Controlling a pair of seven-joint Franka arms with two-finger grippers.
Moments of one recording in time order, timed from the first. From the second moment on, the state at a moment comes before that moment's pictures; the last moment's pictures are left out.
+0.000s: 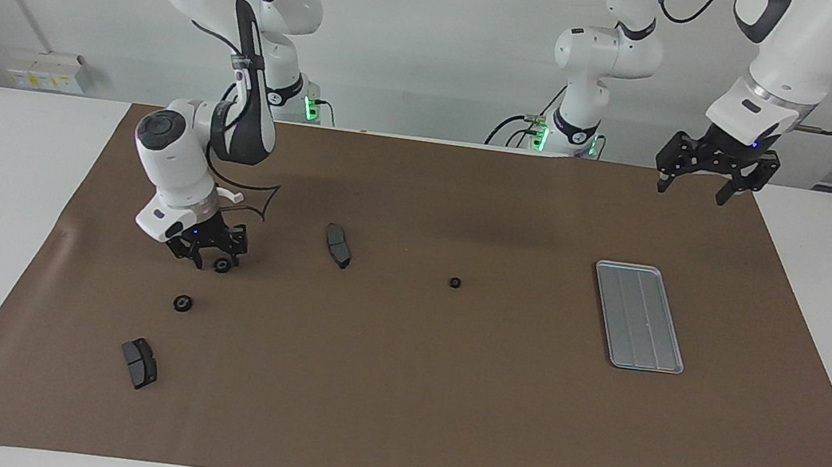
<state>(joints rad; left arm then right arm) -0.07 -0.08 -0.07 -1.68 -0.01 1.62 0.00 -0.02 0.21 0.02 -2.21 0.03 2.50 -0.23</state>
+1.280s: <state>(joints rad) -0.47 0.35 -0.07 -1.43 -0.03 1.73 -0.58 -0.02 0.21 0.02 -2.23 0.04 2.54 -0.23</state>
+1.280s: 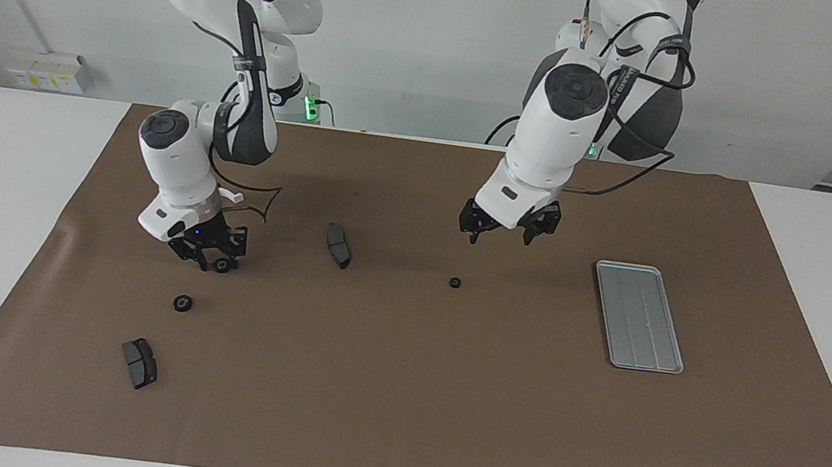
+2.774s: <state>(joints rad) -0.53 0.44 -0.07 -1.79 -0.03 2.23 -0.67 -0.01 0.16 0.06 -2.04 0.05 2.23 -0.11</state>
